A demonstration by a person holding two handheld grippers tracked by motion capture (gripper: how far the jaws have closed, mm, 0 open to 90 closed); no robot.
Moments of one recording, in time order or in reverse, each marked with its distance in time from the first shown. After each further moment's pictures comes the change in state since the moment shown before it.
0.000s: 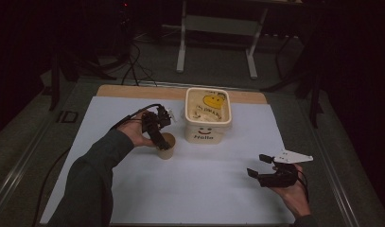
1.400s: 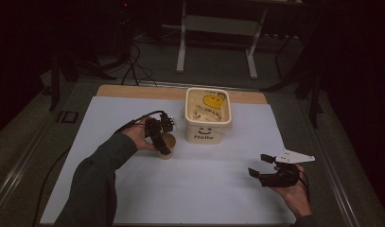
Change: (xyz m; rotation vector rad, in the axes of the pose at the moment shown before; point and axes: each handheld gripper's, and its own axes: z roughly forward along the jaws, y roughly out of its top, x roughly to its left) left arm 0.000 -0.003 0.028 0.078 -0.030 0.003; right arm -0.002 -0.001 -0.003 -0.003 -0.008 0.007
